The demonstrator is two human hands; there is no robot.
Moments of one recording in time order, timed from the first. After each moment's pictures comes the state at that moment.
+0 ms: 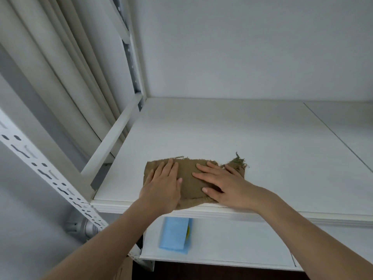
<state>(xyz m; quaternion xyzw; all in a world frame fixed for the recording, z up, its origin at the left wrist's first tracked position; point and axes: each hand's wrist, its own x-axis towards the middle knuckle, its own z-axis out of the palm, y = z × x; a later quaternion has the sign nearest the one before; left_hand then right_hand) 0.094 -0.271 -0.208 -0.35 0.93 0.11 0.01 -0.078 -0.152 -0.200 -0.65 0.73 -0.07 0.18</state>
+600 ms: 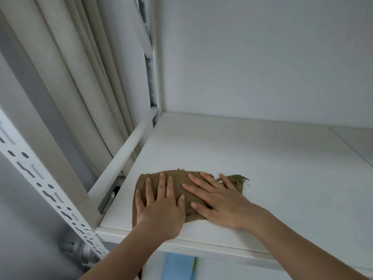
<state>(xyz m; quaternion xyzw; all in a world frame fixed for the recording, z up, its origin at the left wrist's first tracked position) 0.102 -0.299 -0.212 -0.49 0.86 0.11 0.06 -0.061 -0.229 -0.216 -0.69 0.71 0.00 0.13</state>
